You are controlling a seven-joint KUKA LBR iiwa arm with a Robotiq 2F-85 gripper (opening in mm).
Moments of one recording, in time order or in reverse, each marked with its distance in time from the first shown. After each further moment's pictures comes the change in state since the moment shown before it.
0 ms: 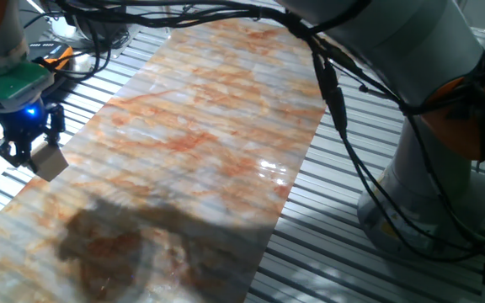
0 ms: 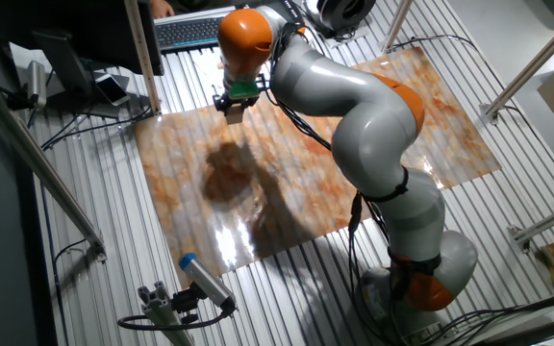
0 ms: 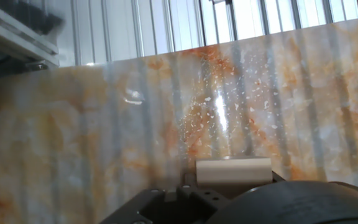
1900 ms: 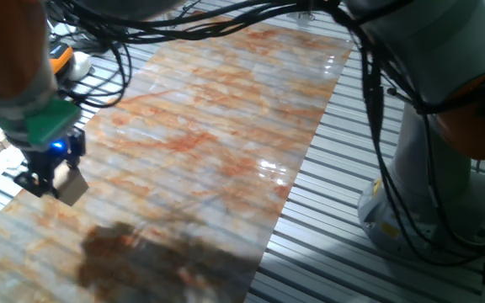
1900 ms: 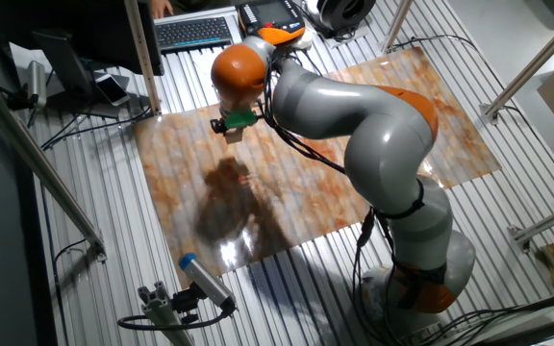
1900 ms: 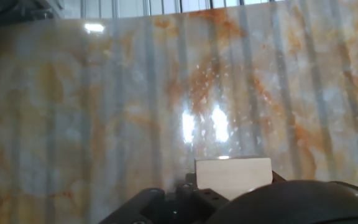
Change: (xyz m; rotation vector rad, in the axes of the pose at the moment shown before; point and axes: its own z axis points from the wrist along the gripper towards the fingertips) arm 0.078 0.015 0.015 0.040 -0.091 -0.036
